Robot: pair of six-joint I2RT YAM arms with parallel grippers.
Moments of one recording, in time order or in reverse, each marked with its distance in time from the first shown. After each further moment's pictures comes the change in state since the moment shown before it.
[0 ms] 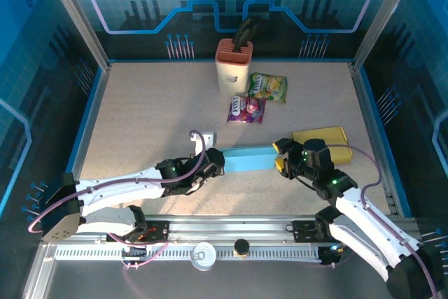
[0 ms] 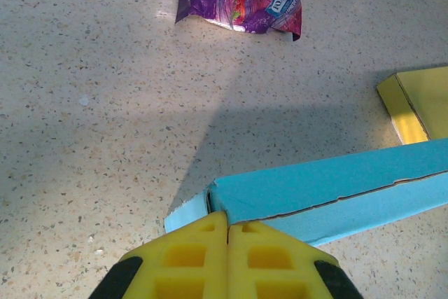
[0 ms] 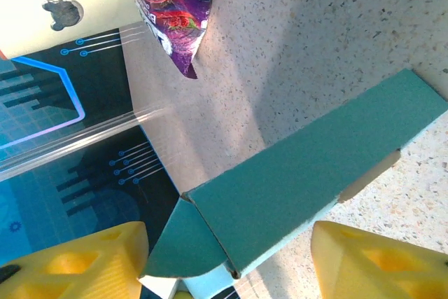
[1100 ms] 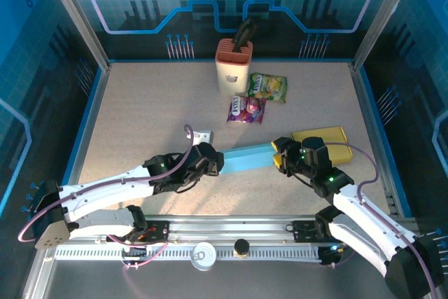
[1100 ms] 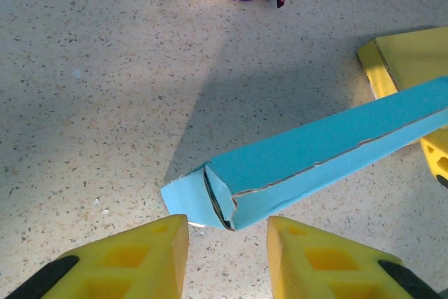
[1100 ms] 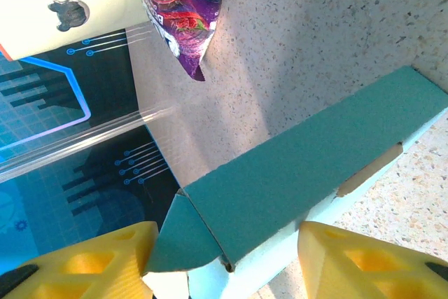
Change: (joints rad) left arm 0.052 -0.089 0.060 -0.168 0.159 0.030; right arm -0.003 0.055 -0.008 0.080 -0.003 -0.001
